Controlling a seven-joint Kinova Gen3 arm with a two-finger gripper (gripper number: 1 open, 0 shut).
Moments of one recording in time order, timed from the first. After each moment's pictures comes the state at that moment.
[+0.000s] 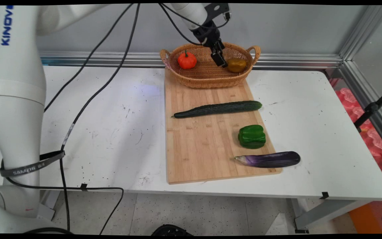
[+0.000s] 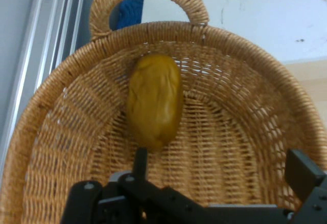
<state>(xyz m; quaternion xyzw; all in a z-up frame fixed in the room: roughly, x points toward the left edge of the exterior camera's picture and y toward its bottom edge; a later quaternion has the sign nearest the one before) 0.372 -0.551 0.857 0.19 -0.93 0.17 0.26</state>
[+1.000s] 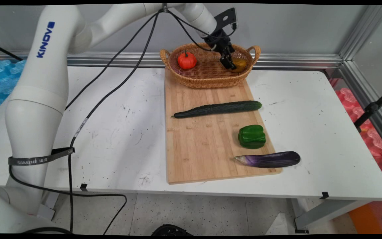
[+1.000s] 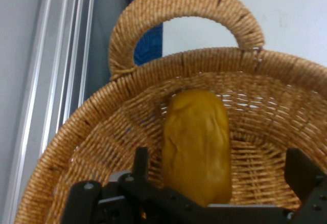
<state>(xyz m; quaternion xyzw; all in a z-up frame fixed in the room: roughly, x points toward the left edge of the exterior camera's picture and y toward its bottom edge) 0.361 -0.611 0.805 0.15 -0.93 0.19 0.28</state>
